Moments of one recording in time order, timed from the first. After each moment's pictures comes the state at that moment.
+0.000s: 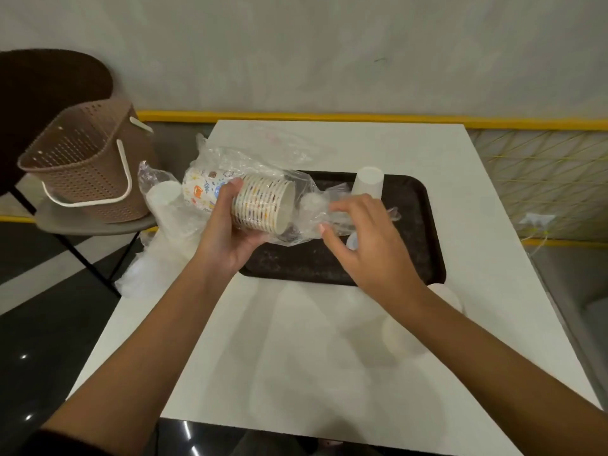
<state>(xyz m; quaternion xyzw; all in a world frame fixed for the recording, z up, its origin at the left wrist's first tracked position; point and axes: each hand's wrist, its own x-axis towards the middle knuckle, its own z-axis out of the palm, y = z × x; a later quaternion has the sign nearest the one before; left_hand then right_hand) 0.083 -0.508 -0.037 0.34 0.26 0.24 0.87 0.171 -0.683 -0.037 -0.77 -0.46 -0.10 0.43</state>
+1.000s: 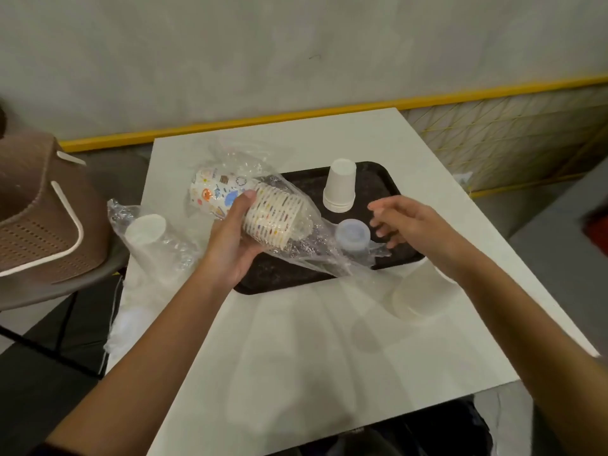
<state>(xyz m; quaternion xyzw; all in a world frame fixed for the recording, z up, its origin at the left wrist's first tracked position) 0.086 -0.474 -0.042 0.43 0.23 0.11 0.86 0.170 -0.701 -0.011 -0.79 -0.14 0.22 0.55</state>
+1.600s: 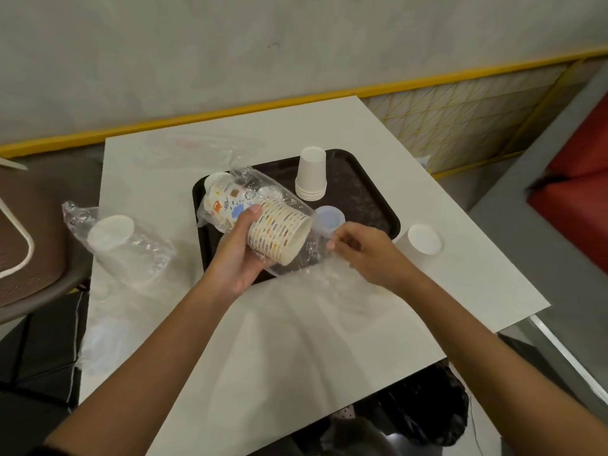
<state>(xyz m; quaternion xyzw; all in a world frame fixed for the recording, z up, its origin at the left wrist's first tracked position) 0.080 -0.493 -0.066 0.40 0.17 -0.02 0.90 0.121 -0.685 -0.048 -0.87 -0.18 0.15 0.43</state>
